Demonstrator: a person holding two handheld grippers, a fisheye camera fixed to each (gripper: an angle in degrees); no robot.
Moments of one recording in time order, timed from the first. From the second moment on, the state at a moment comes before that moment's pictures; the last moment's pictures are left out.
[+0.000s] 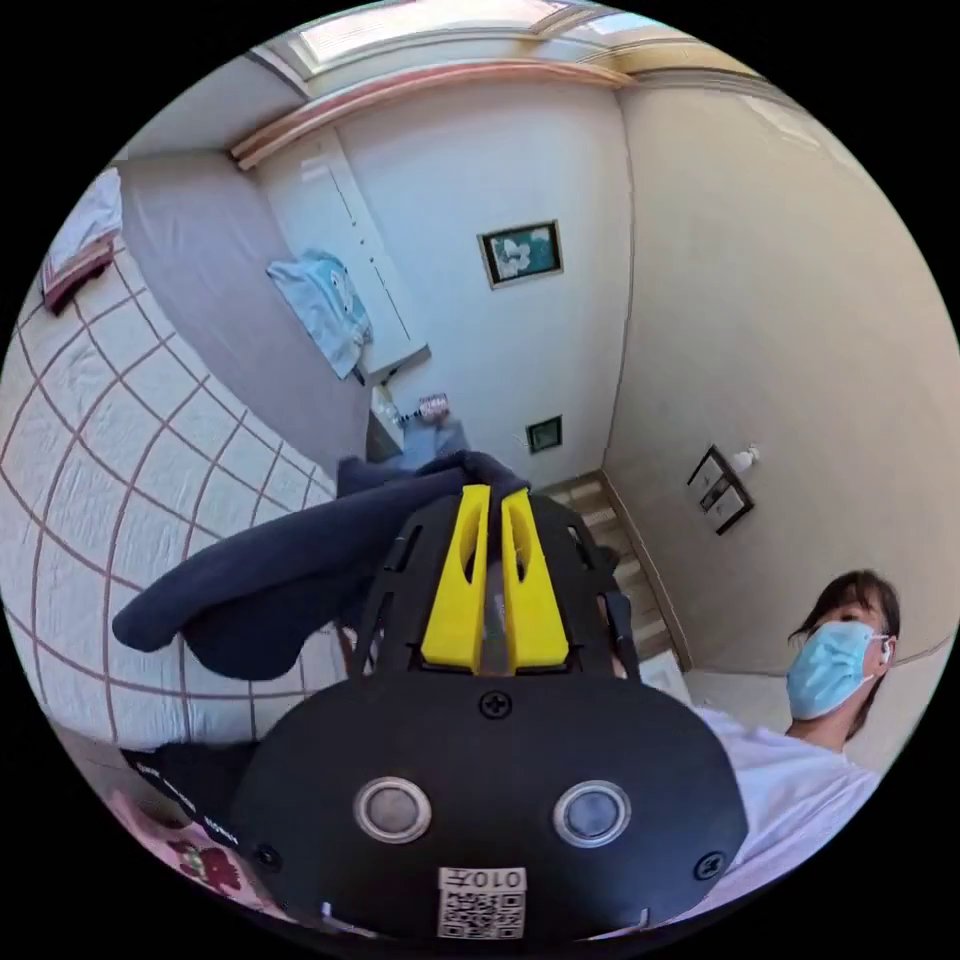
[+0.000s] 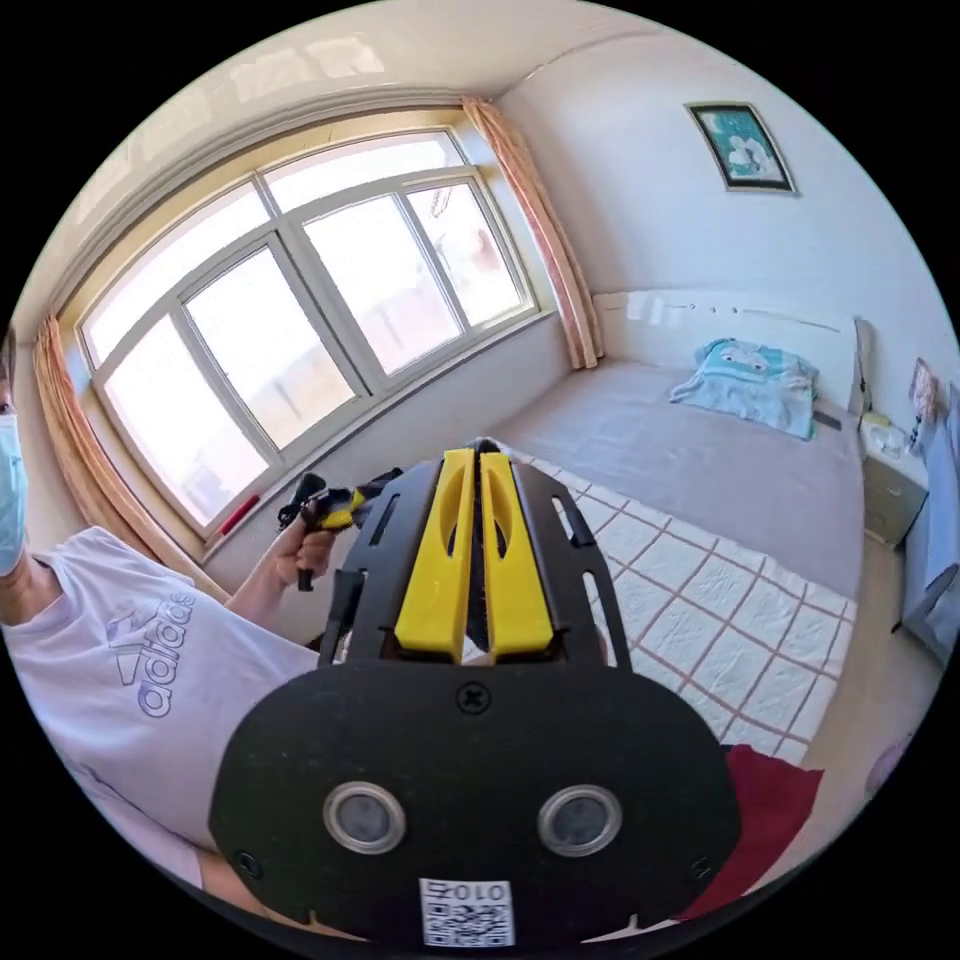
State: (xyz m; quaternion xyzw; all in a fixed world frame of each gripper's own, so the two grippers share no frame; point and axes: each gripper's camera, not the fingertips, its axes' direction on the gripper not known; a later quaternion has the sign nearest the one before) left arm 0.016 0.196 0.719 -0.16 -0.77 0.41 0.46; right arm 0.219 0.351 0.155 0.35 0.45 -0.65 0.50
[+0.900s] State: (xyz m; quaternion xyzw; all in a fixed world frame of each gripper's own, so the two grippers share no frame) left arm -0.227 0.206 0.610 -0.54 -0.78 0.30 0.12; right arm 0.268 0.503 0.302 0.23 0.54 -0.78 0.20
